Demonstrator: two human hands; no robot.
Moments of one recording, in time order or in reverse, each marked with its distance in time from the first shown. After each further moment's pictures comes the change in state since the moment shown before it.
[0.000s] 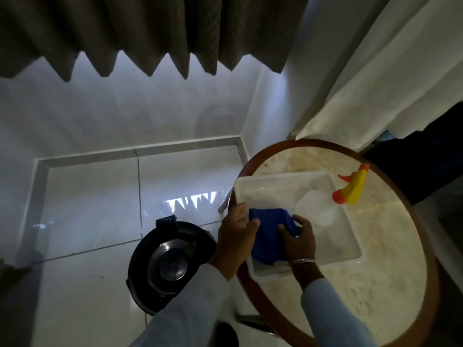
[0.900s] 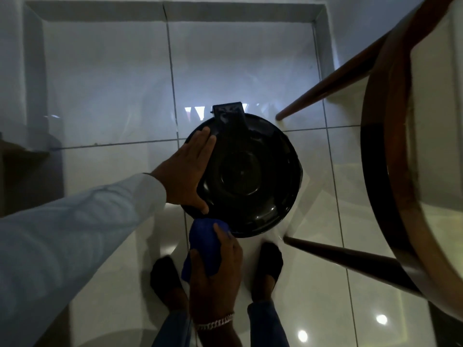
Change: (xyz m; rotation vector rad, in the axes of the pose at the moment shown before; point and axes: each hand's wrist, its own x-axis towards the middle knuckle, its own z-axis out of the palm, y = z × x) left_hand 0.067 -0.298 -0.248 1.102 -0.454 0.184; right_hand -0.280 0.137 0.290 -0.102 -0.270 -0.009
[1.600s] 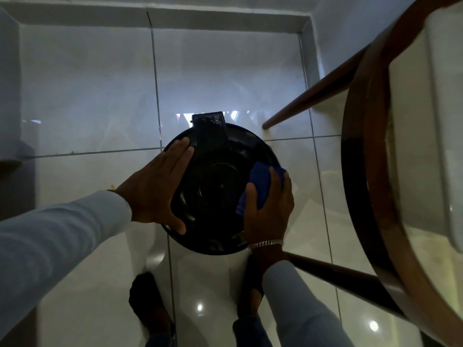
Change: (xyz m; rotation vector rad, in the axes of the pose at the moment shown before) left_hand 0.005 -0.010 0.006 0.074 0.082 0.051; right_hand 0.171 0.015 -0.071 -0.226 0.211 -0.204
